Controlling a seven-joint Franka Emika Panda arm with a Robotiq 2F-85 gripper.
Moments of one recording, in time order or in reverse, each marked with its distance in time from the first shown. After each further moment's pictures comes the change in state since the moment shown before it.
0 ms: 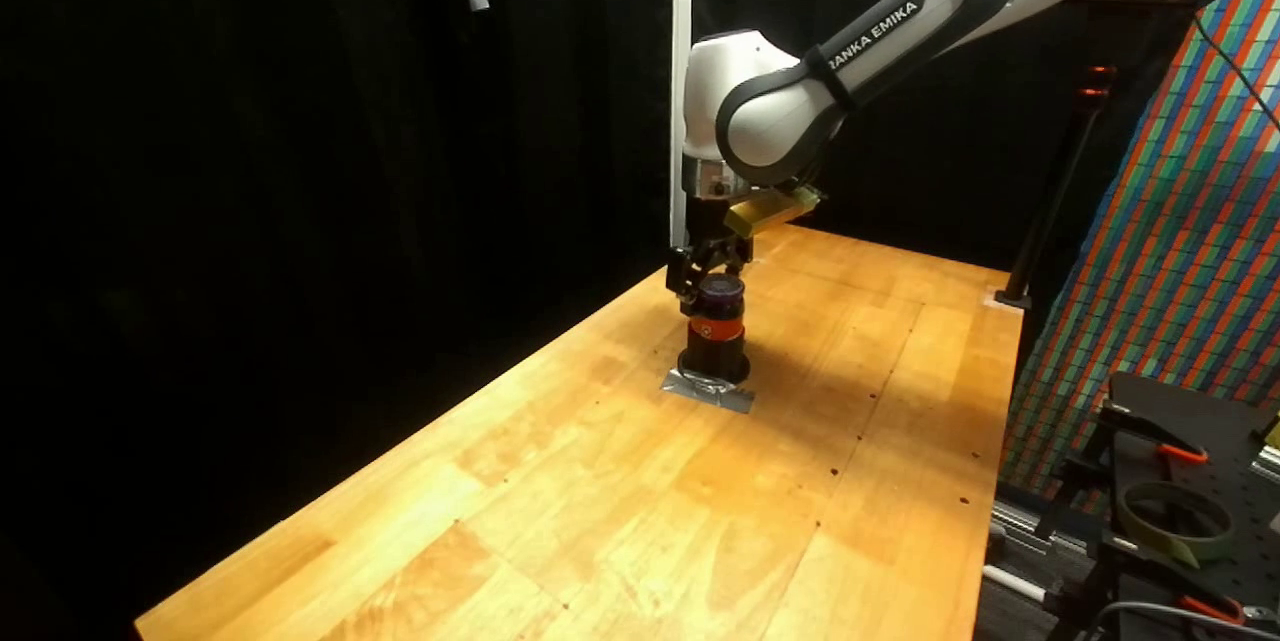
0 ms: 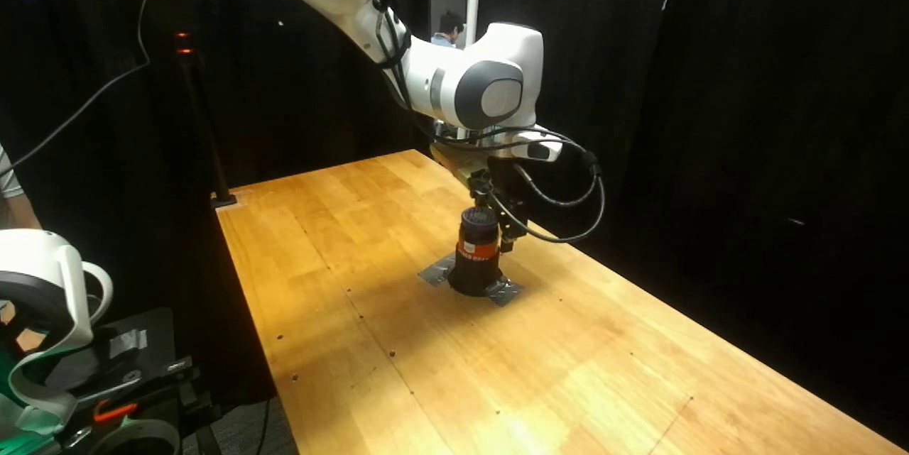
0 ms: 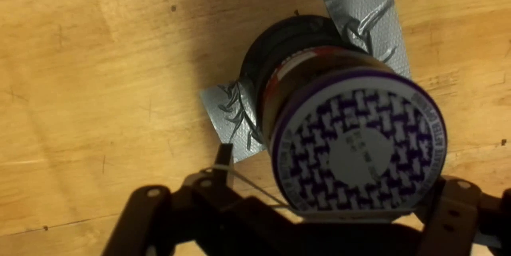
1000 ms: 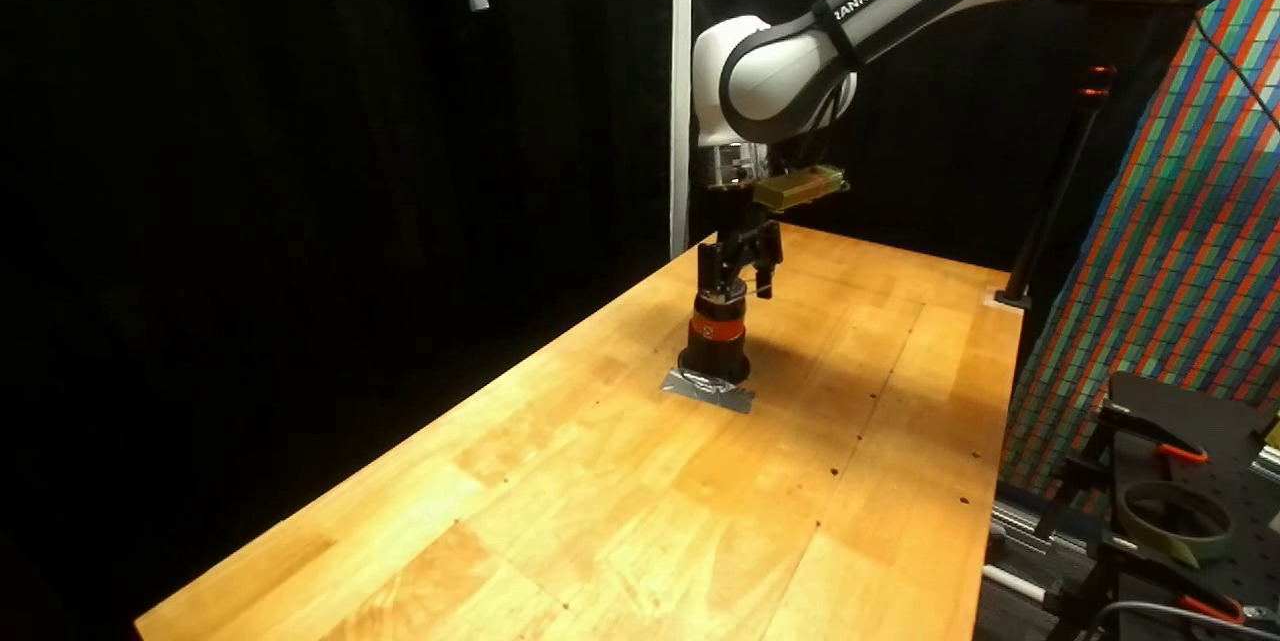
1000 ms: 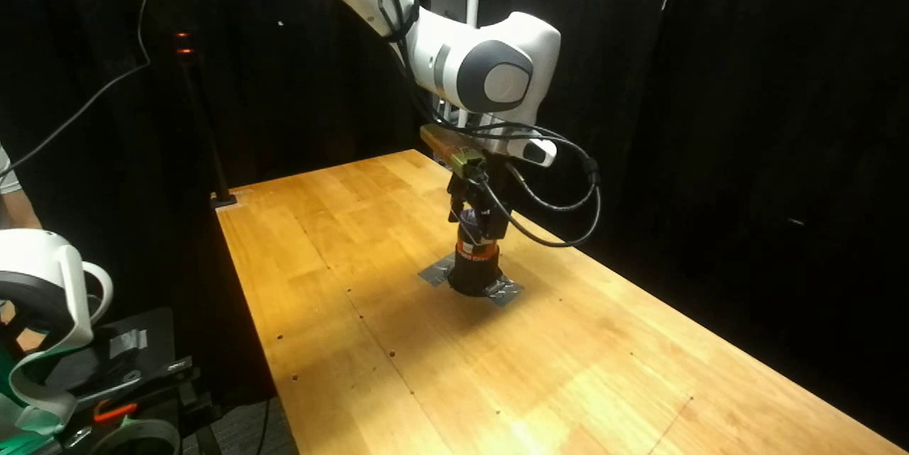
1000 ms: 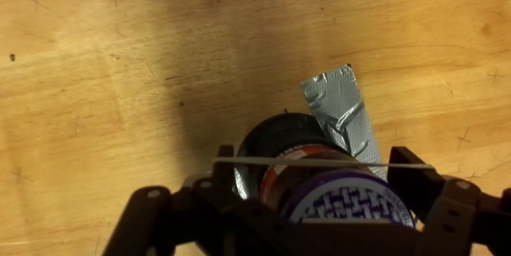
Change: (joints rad) arm -0.037 -0.051 0.022 -0.013 0.116 -0.241 -0.126
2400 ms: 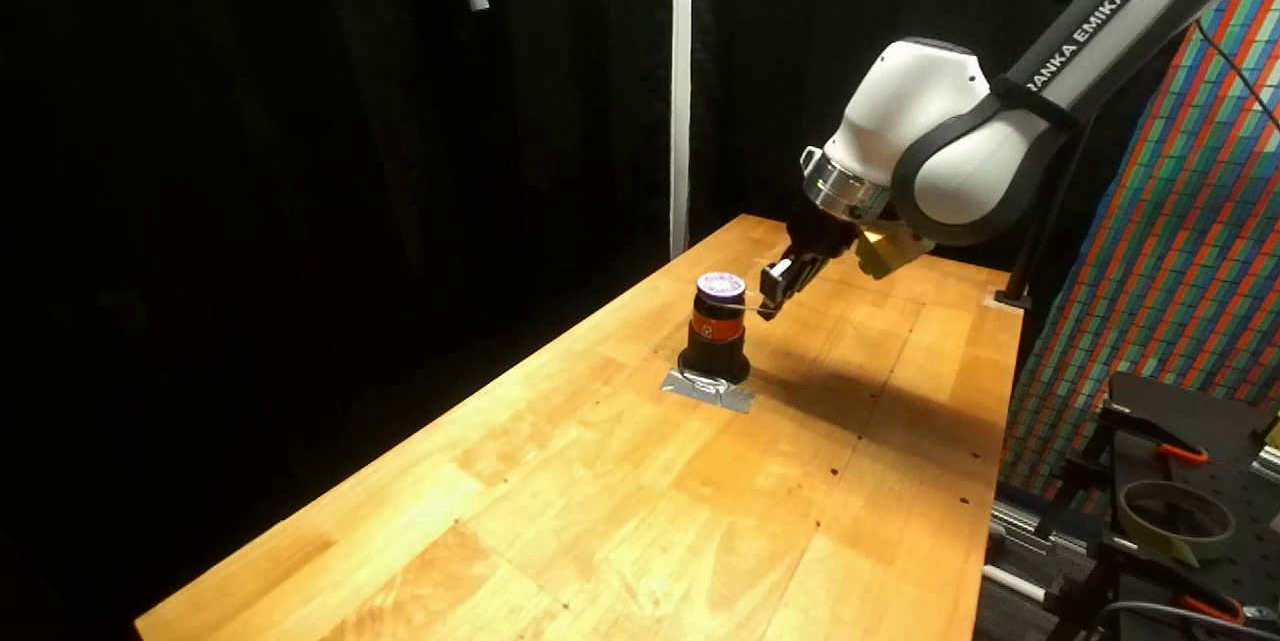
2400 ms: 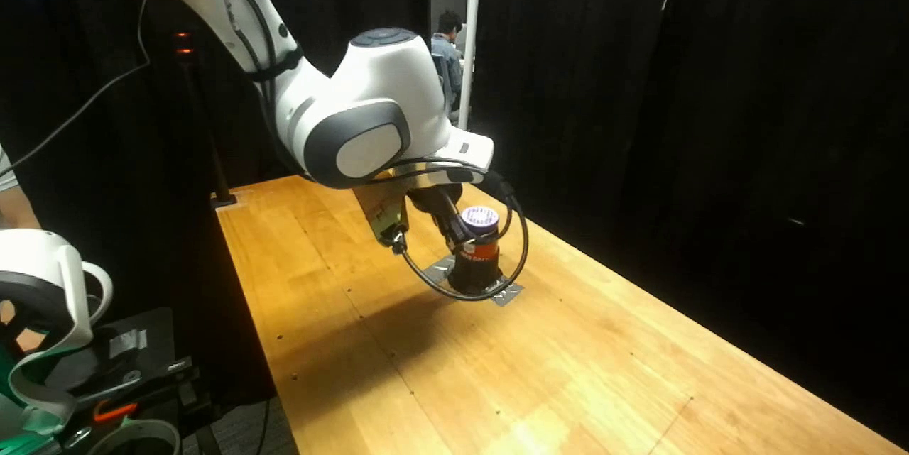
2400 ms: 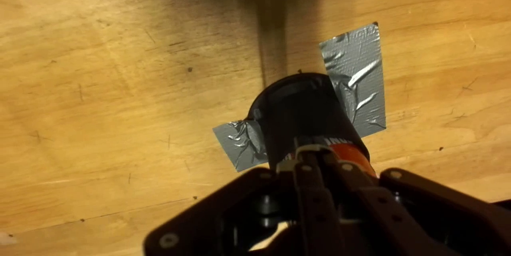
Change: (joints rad) arm 0.022 -0.317 0.000 -0.735 -0.008 1.001 0.000
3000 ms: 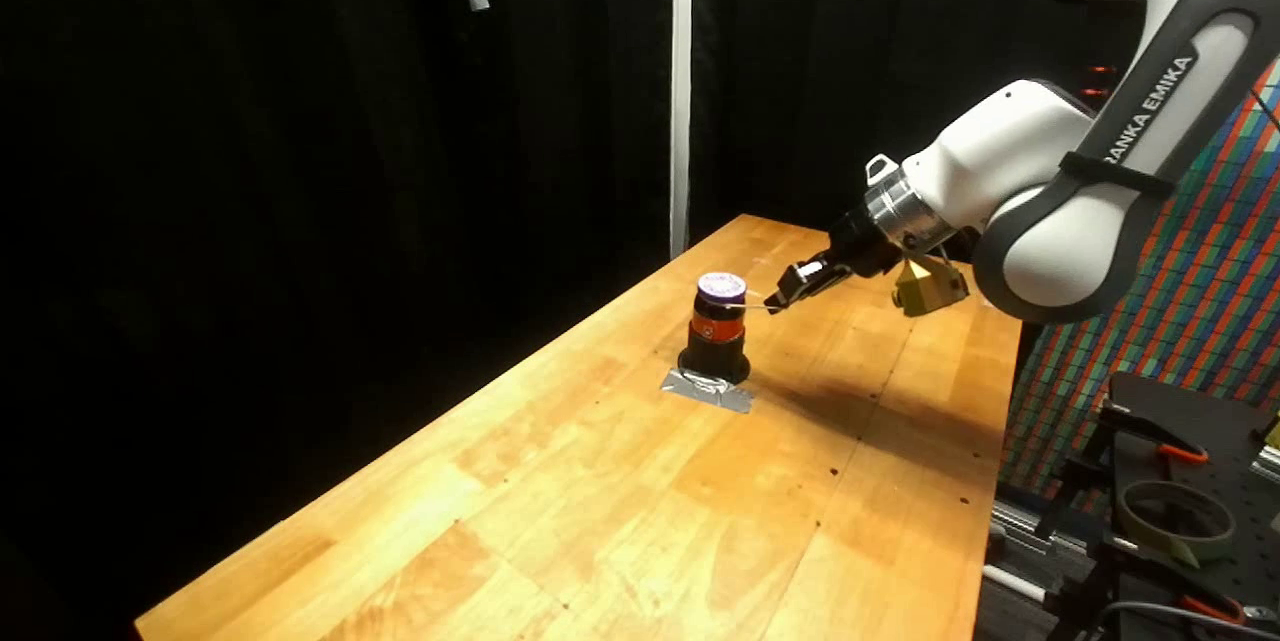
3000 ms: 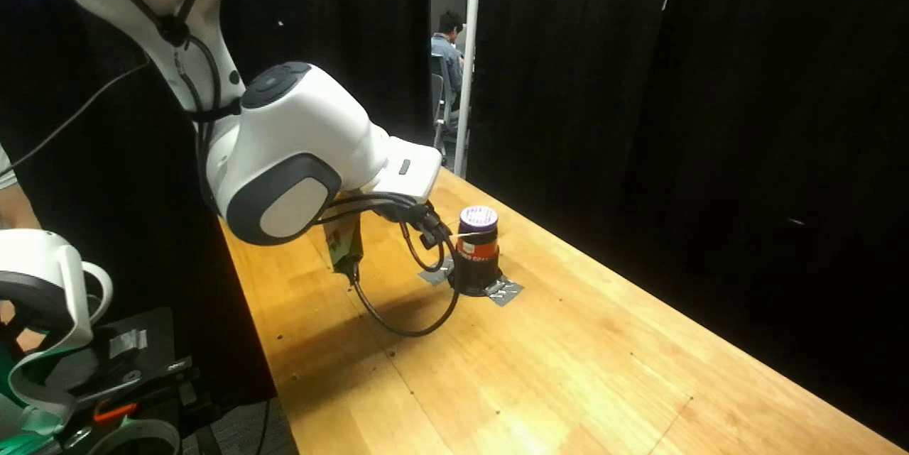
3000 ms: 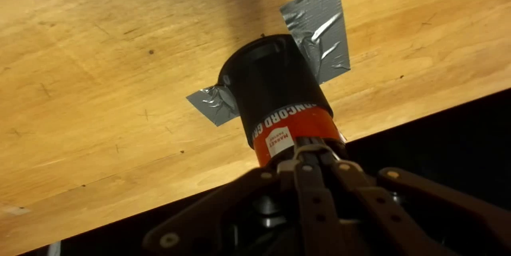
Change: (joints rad) arm -0.112 0.009 0.154 -0.223 0.007 0.561 0.113
